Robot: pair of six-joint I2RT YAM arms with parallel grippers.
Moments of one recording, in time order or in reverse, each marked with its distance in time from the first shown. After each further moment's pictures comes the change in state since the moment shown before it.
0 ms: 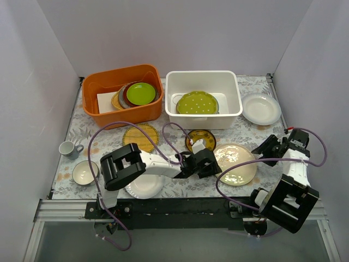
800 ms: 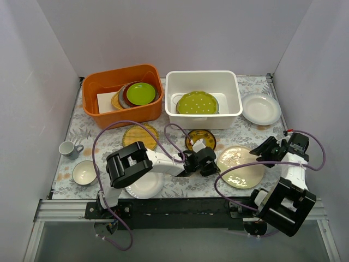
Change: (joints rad) left arm 0.020 0.085 0.046 0.034 0.032 -0.080; right arm -0.028 -0.030 -0.061 0.049 -0.077 0.006
